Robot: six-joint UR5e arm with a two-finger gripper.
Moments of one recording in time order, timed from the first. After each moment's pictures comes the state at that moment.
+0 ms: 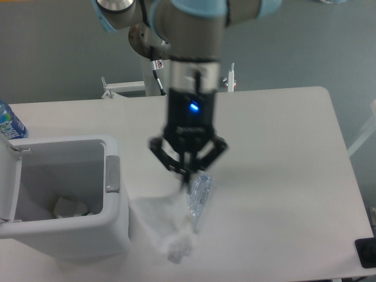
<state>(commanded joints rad) 2.27 -1.70 -1.46 -0.81 1.24 0.20</state>
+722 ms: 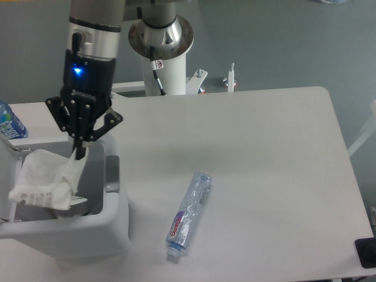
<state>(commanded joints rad) 2.14 -1.65 -1.58 -0.83 1.21 0.44</state>
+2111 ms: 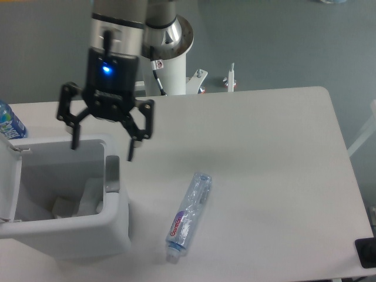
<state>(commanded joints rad) 2.32 -1.75 -1.48 -0.82 1.19 0.23</state>
